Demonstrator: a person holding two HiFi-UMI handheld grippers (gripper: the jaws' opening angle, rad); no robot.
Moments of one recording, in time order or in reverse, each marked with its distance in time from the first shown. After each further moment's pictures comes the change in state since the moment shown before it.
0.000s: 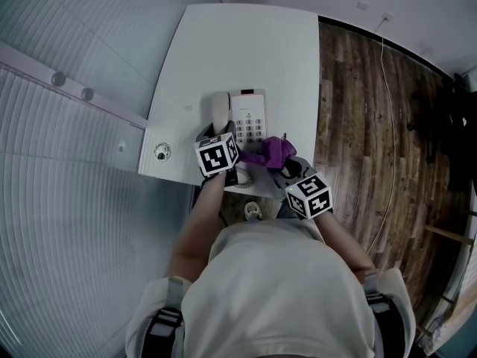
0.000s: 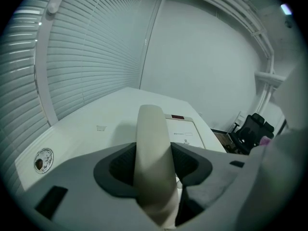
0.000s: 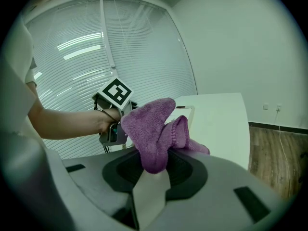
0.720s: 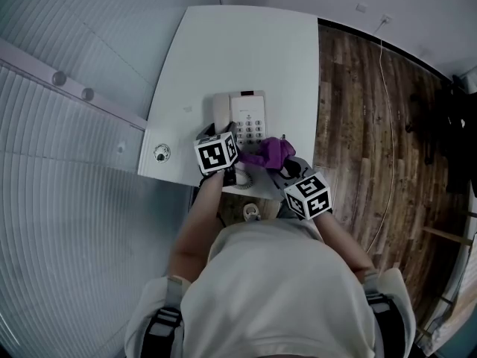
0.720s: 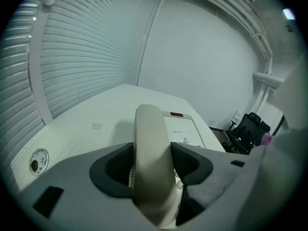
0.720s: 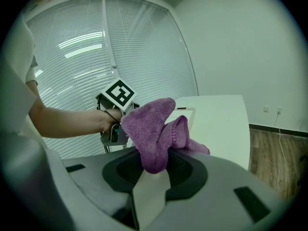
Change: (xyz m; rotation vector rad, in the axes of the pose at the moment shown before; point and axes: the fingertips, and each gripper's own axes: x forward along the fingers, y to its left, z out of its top) left arm 0.006 -0.003 -0.003 0.002 0.034 -0.038; right arm -0.001 0.001 0.004 -0.020 -0.001 -0.002
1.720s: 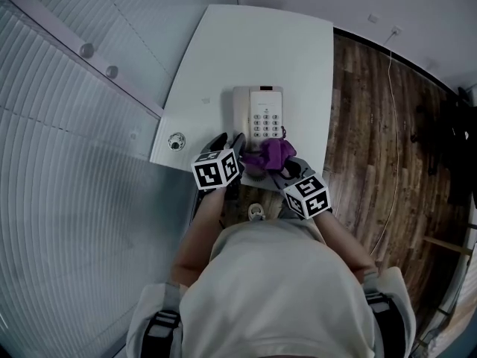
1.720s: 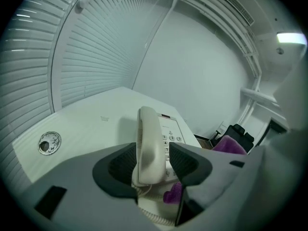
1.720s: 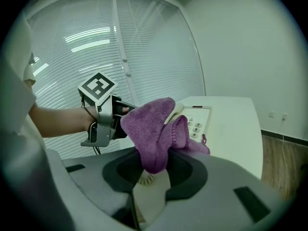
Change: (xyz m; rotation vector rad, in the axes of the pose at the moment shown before) left arm -0.073 0.006 -0.025 -0.076 -0.073 -0.153; right arm 0.016 0.047 -0.006 -0.066 0.019 0.028
